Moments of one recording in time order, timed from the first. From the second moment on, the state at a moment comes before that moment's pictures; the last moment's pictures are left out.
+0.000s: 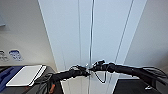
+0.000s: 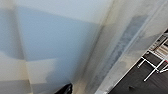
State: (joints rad) left arm 0.40 2.97 -2.27 0.14 0.24 -0.11; right arm -0.31 2.84 -1.93 -0.42 -0.31 0.45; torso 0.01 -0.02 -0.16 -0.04
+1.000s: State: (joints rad) left arm 0.39 2.96 -2.17 0.18 0.27 -0.11; right arm -0.33 2.80 -1.85 -0.45 -0.29 0.45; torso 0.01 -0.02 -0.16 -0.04
